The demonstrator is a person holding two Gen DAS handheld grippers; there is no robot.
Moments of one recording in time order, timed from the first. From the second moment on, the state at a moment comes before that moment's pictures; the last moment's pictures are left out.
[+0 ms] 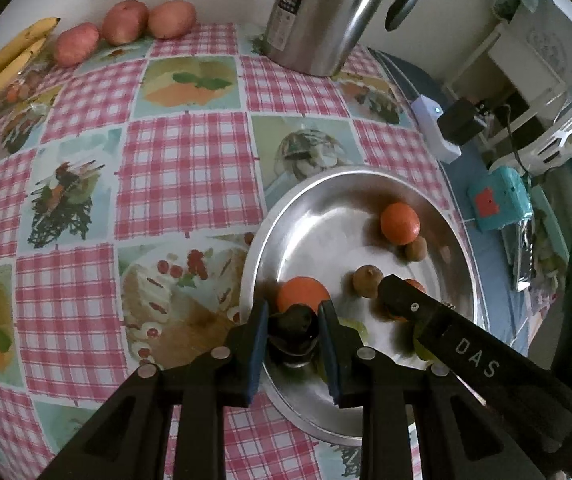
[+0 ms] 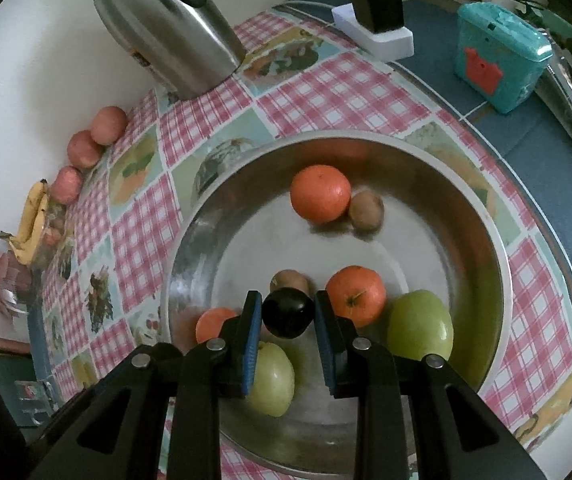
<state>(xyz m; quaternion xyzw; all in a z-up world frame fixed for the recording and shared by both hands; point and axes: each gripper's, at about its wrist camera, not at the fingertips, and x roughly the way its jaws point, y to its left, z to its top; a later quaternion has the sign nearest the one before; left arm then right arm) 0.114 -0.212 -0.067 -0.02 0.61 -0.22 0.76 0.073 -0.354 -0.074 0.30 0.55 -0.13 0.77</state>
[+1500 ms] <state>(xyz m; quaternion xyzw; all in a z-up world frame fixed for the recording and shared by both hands) 0.126 -0.184 -0.068 -0.05 0.61 -0.17 0.77 0.076 -0.352 -0.073 0.30 0.56 -0.12 0.76</state>
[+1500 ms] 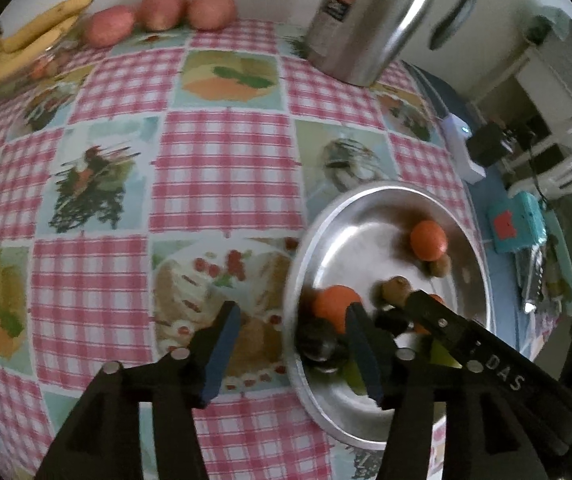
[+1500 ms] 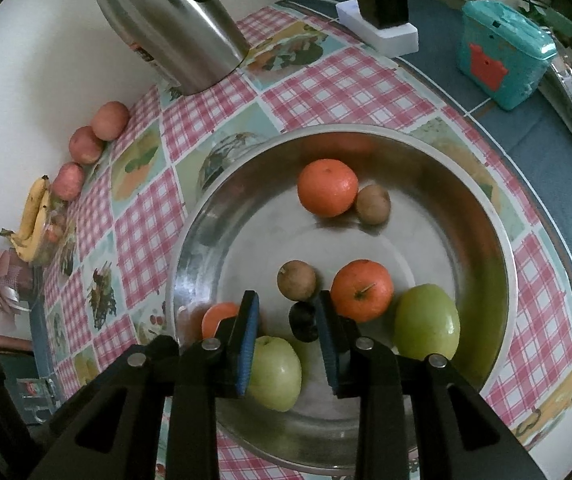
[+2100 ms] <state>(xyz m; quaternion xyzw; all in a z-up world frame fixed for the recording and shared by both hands) 0.144 -0.138 -0.075 -0.01 0.59 -0.06 0.80 0.091 -0.320 -0.072 0.21 0.58 -0.11 0.78</state>
